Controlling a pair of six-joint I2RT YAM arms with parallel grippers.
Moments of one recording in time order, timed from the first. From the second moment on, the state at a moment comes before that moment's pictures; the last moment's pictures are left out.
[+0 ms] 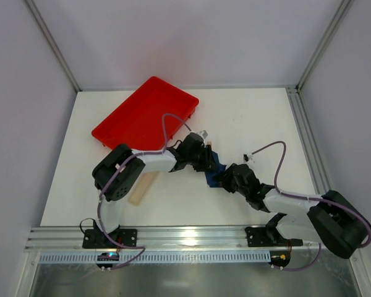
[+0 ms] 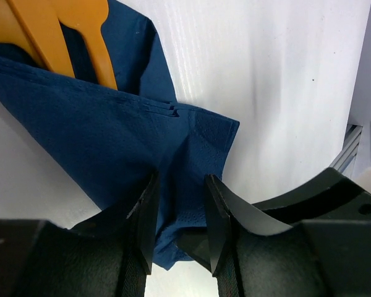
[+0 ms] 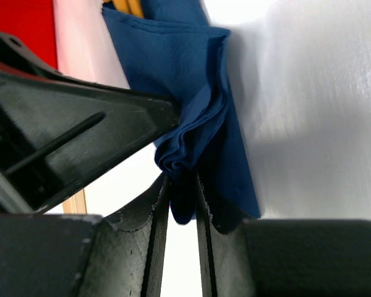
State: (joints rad) left arm -0.83 1.96 1.13 0.11 0.25 -0.87; right arm 0.68 1.22 0.23 0.37 0.13 1.20
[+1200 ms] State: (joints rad) left arm -0.85 1.94 1.07 0.12 0.39 -0.78; right arm 0.50 1.28 0.47 -0.04 0.00 0.85
